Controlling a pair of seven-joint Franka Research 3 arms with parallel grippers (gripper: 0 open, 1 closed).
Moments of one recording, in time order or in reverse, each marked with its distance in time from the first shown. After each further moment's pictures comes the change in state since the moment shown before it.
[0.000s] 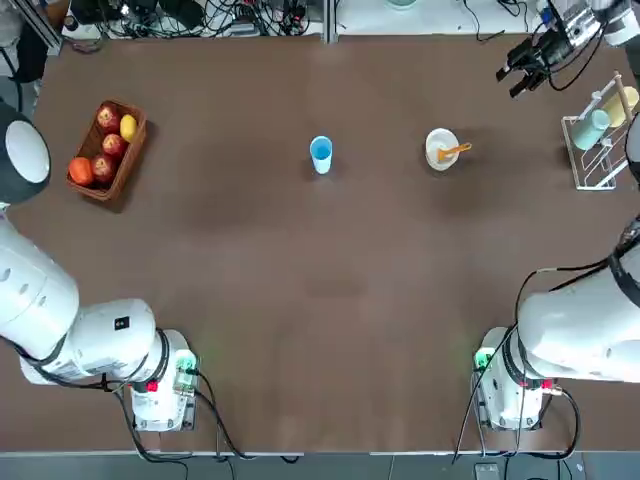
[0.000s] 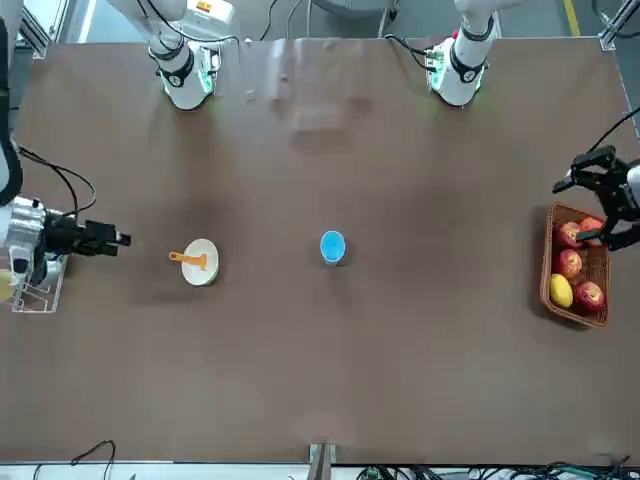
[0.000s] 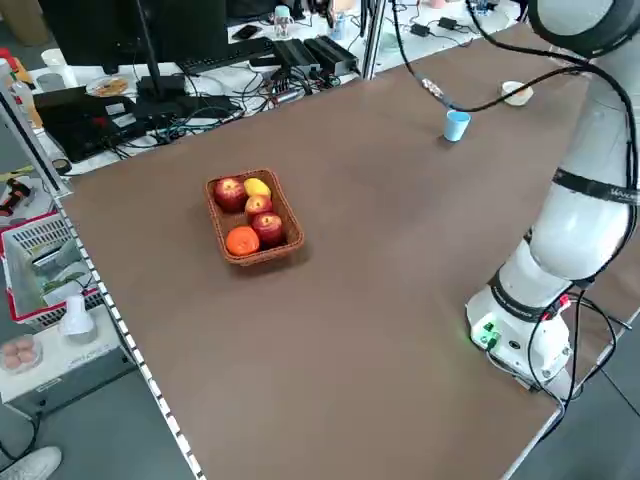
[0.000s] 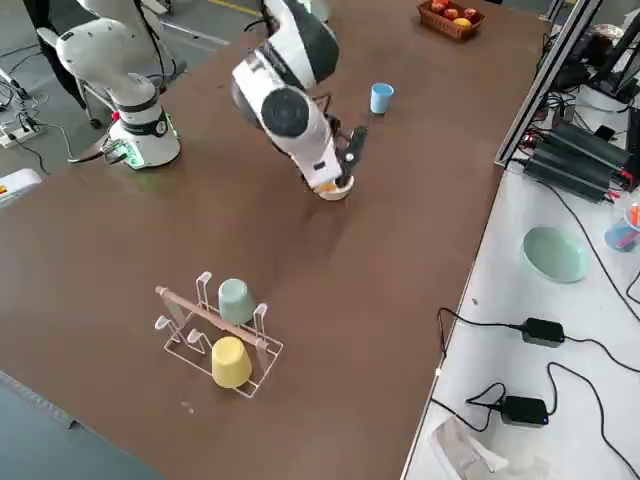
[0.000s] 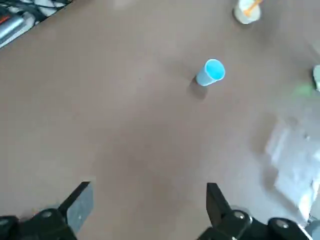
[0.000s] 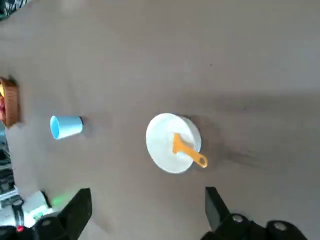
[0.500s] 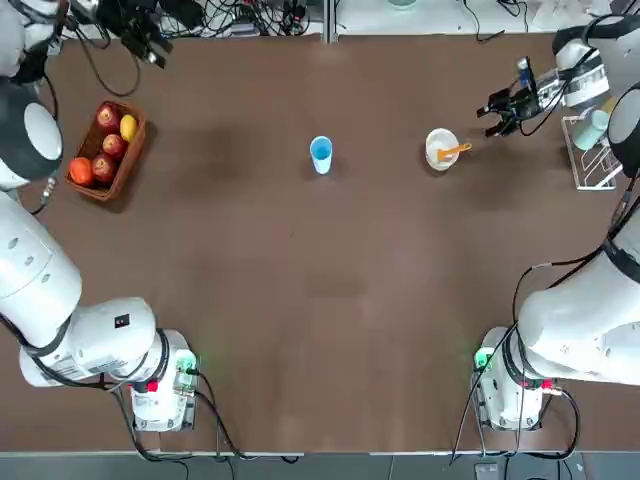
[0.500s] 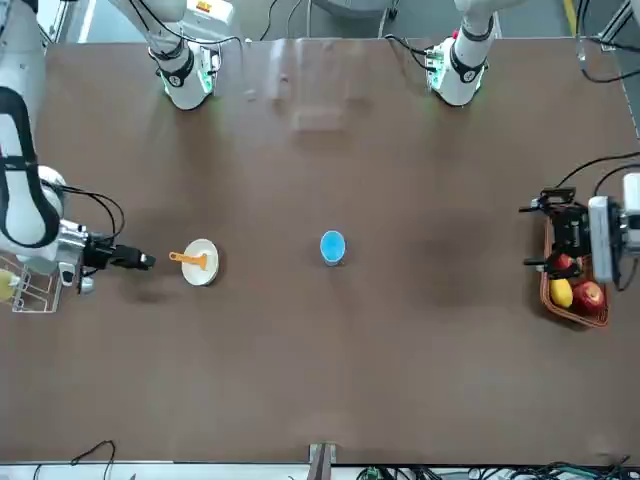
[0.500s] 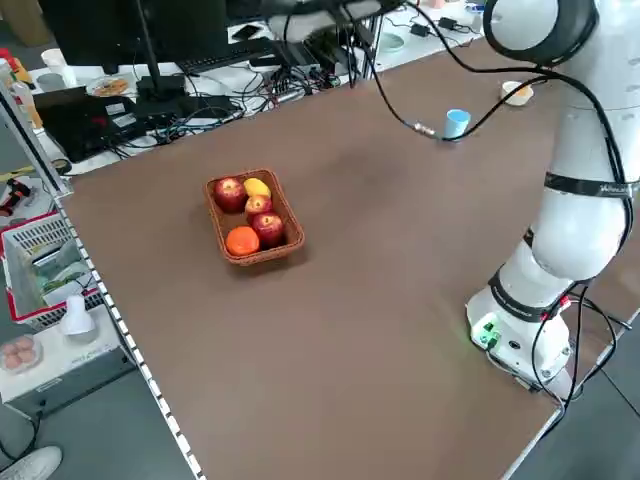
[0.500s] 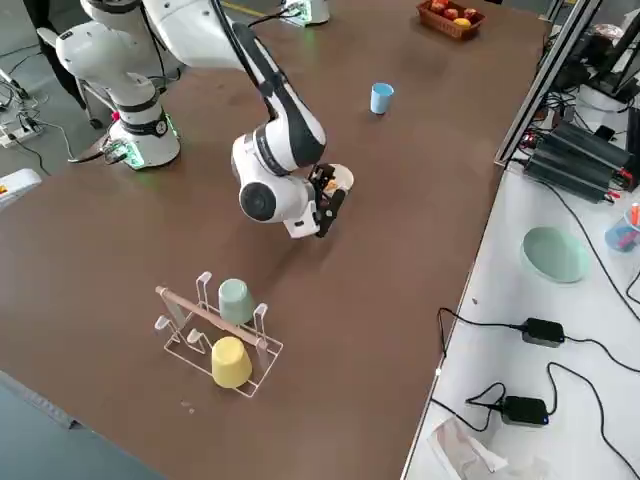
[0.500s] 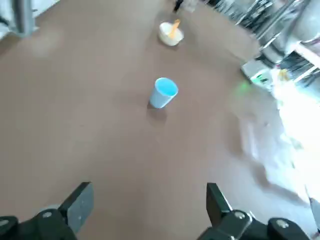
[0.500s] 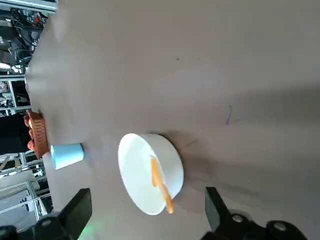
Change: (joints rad) left arm 0.026 0.170 0.001 -0.146 -0.278 -0.009 0.508; right arm -0.025 0.190 0.014 -0.122 0.241 0.166 -0.205
